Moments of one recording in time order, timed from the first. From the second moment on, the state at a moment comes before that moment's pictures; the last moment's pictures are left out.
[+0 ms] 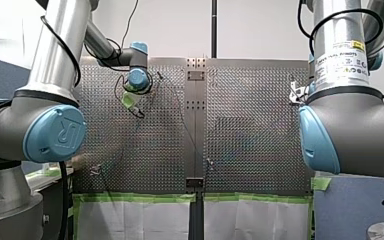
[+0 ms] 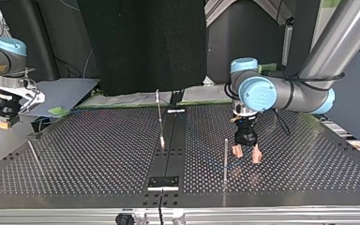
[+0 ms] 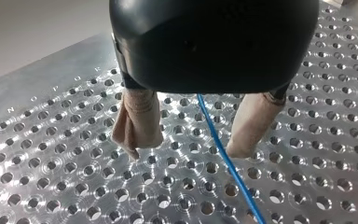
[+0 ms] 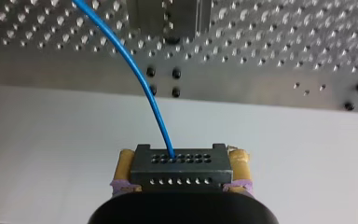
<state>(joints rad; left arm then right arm) -0.20 -1.83 -1.60 -2.85 -1.86 -2.53 1.54 -1.16 1.53 -0.34 1.55 1.51</state>
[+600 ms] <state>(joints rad) -0.20 -1.83 -1.60 -2.86 -1.86 -2.52 1.57 -1.14 1.54 -0.40 1.40 1.53</state>
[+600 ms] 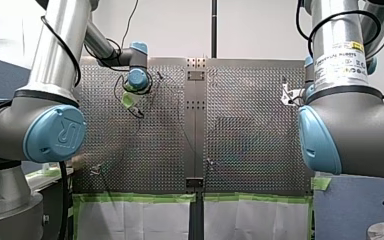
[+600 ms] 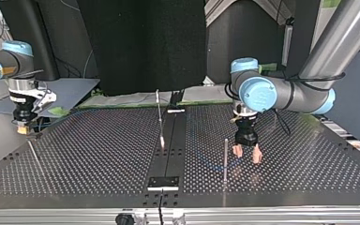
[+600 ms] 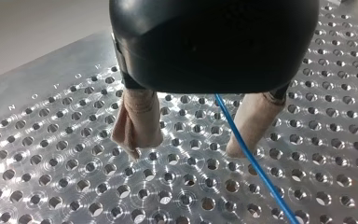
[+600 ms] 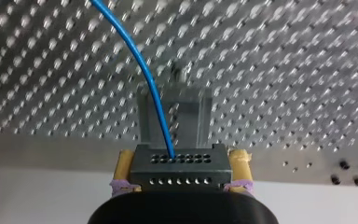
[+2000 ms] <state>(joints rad) -0.19 -1.83 -1.60 -2.86 -1.86 -2.51 1.53 -1.09 1.46 -0.27 1.15 1.42</state>
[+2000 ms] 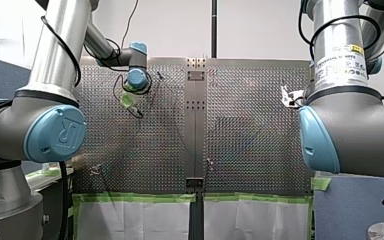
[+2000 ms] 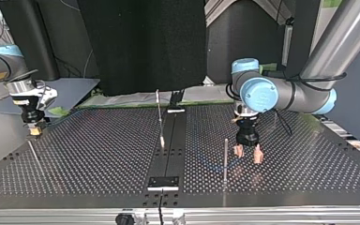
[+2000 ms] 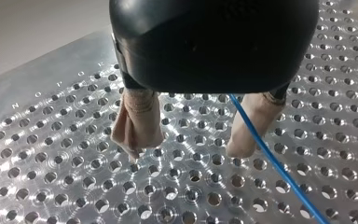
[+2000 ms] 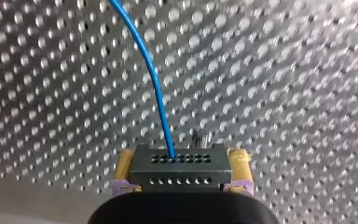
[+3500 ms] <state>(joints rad) -0.19 -1.83 -1.60 -2.86 -1.86 -2.51 1.52 -1.06 1.46 -0.39 1.20 1.52</state>
